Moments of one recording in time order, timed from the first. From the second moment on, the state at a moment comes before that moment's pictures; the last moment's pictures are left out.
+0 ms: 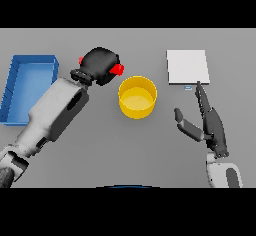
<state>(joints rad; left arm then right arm) -0.83 0.25 -0.49 -1.01 -0.80 -0.22 0.11 0.10 -0.08 0.11 -1.73 0.20 -0.01 -0.08</state>
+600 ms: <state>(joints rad) -1.07 0.25 -0.76 -0.85 -1.07 -0.35 -0.07 0.12 -0.05 0.11 -1.73 0.19 -0.02 -0.09</state>
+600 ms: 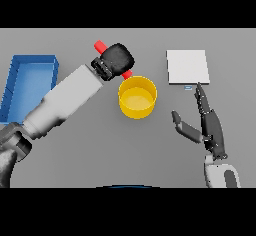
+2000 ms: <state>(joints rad) -1.61 0.31 -0.94 -0.57 -1.37 -0.24 -0.27 0.09 -0.04 0.11 -1.71 0.20 -0.04 -0.12</state>
